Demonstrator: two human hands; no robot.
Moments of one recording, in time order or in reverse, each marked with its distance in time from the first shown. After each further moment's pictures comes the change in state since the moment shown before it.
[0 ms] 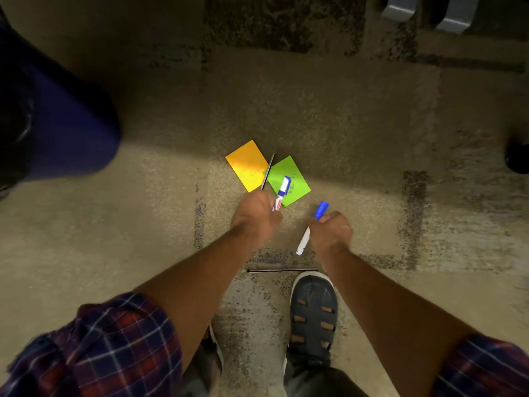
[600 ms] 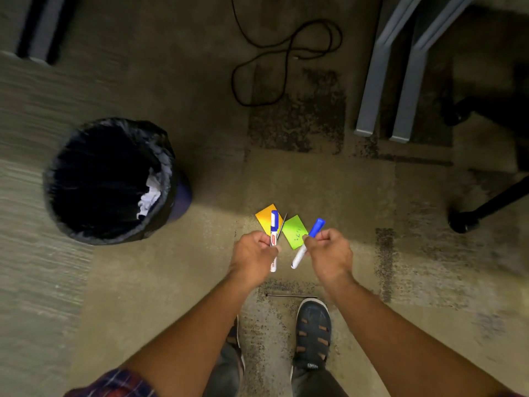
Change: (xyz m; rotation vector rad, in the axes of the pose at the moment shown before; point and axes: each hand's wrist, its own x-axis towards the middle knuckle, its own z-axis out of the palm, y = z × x) left_hand -0.158 0.084 -0.165 -0.478 0.115 -0.158; right_hand -0.154 -0.116 -0.140 0.241 -0.074 -0.248
